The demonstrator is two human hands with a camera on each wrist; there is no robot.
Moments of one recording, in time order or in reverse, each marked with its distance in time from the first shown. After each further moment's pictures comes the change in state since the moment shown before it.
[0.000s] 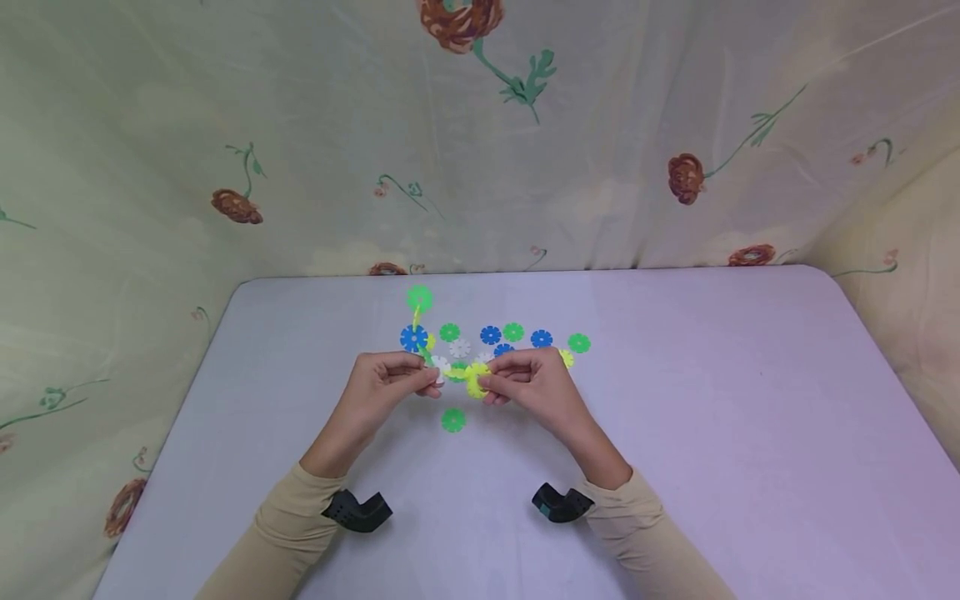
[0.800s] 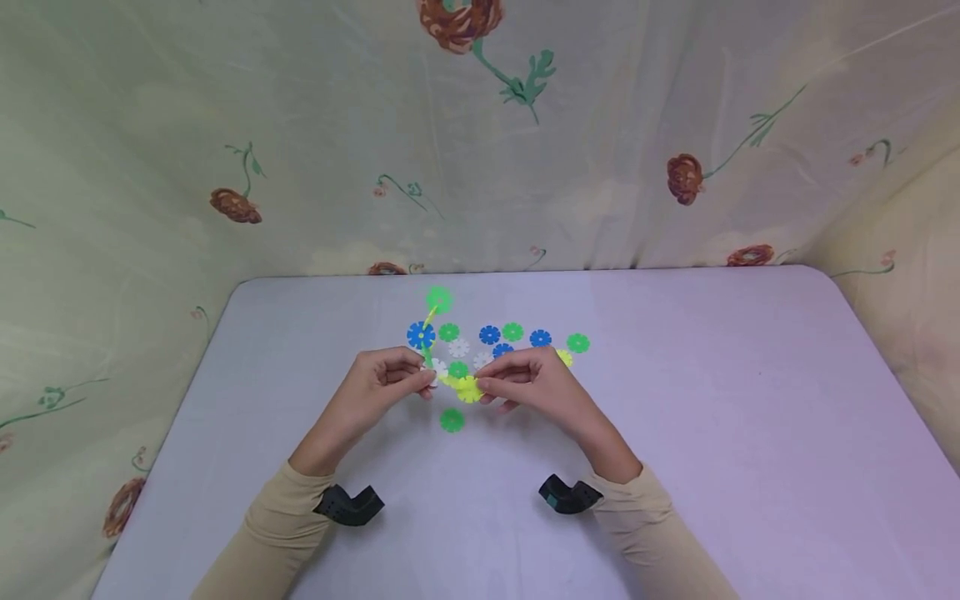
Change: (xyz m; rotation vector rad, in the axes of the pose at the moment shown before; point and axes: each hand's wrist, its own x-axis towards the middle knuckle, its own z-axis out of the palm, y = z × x) left_hand 0.000 0.009 -0.007 0.186 -0.077 0.000; right_hand 0.000 -0.002 -0.014 -0.045 -0.166 0.019
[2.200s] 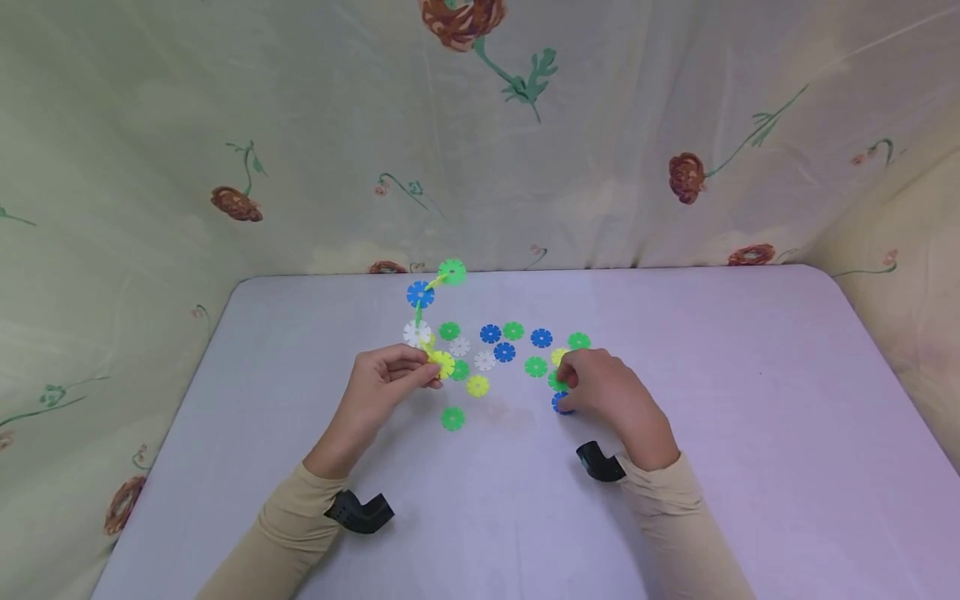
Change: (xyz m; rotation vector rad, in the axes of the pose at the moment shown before) left_hand 0.002 -0.007 0.014 -0.145 0.148 0.005; right_hand -0.009 0.008 -0.051 -0.802 -0.013 0.370
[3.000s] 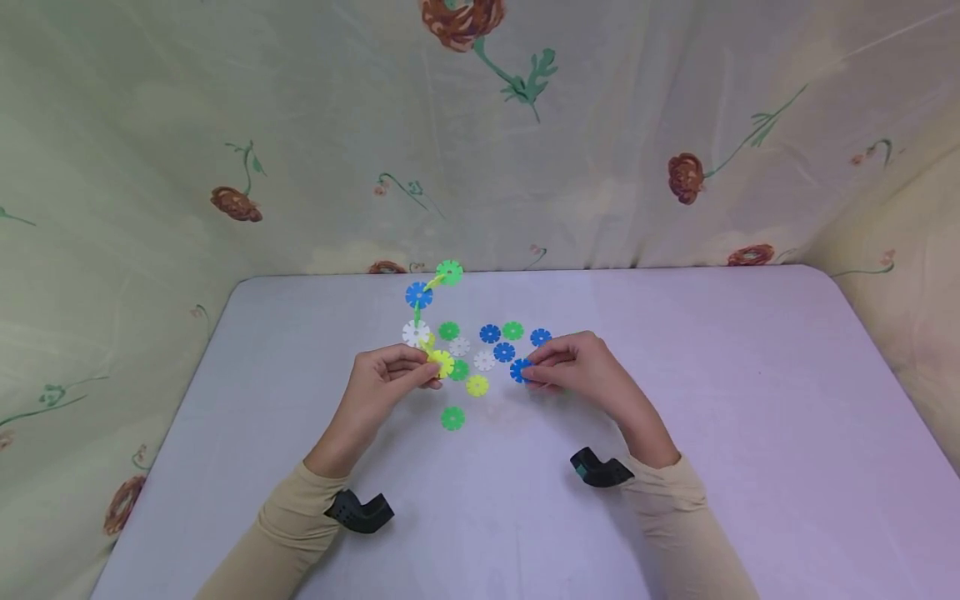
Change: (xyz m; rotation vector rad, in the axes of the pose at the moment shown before) left_hand -0.001 0.000 0.000 -0.053 -0.001 -0.009; right_hand 0.003 -0.003 -0.001 0.579 0.018 -0.190
